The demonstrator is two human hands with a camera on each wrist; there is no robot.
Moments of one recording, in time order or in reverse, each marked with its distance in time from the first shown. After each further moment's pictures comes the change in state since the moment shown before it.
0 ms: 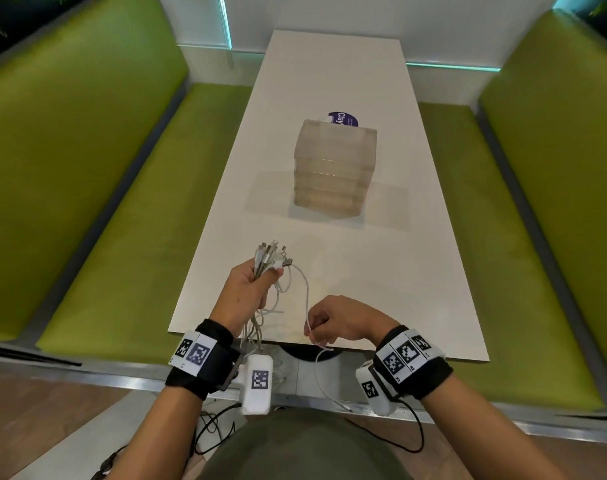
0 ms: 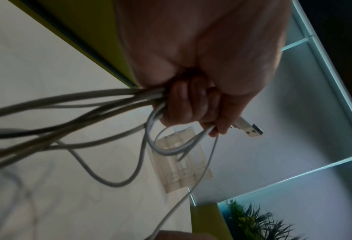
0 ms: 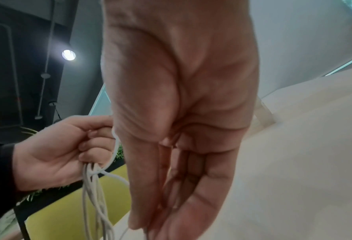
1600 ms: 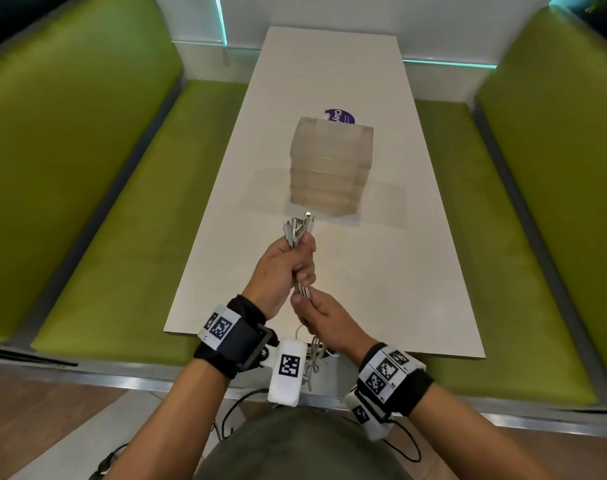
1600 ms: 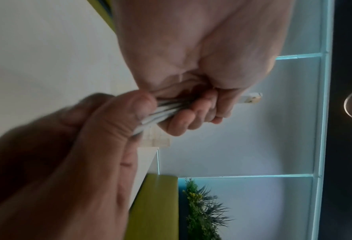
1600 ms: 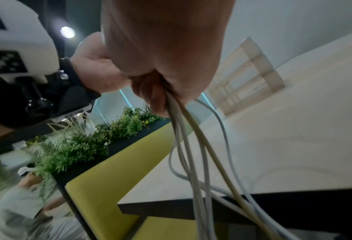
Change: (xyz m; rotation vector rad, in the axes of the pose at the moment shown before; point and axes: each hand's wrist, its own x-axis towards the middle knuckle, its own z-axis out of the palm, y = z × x) left_hand 0.002 0.050 0.054 -0.399 -0.222 -0.045; right_hand -0.001 -0.015 0.035 0.458 0.422 -0.340
